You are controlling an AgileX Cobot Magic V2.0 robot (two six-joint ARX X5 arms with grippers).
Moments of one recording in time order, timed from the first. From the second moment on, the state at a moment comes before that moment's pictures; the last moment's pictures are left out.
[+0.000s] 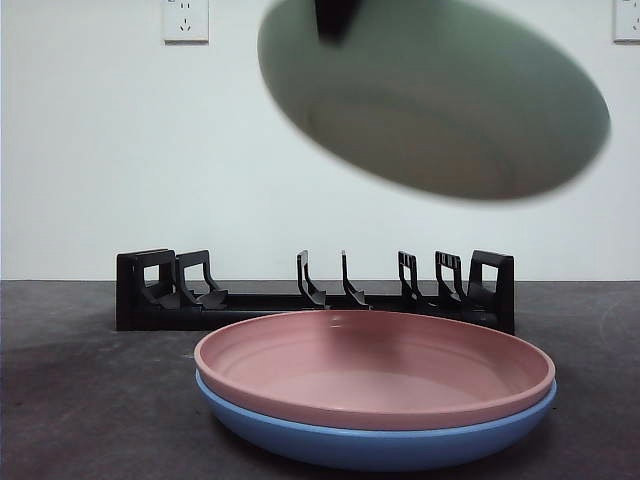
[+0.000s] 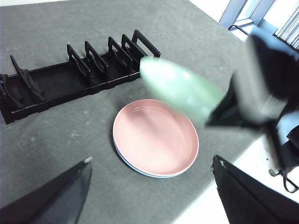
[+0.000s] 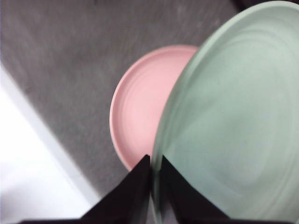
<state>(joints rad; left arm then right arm) -0.54 0.54 1.16 -1.09 0.26 -0.13 1.27 1.44 1.37 -1.11 0.30 0.25</state>
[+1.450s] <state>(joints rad) -0.54 0.54 1.16 -1.09 0.26 -0.13 1.30 1.70 1.24 -0.90 0.39 0.37</state>
